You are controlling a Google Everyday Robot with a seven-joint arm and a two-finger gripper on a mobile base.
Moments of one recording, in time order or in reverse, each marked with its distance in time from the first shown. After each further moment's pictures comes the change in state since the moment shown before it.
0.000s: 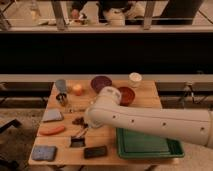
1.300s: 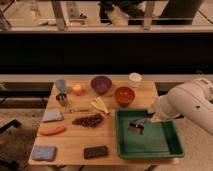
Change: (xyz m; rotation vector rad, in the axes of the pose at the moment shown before) arm 0.237 0.115 -0.140 -0.010 0.230 0.413
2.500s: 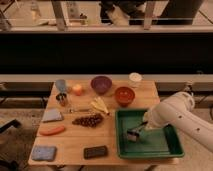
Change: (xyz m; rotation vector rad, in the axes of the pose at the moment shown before) arm -0.011 0.027 0.094 -0.039 -0.026 -0.030
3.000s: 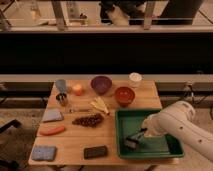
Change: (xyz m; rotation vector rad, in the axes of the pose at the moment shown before) arm -0.003 0.031 0.000 -0.001 0.003 0.001
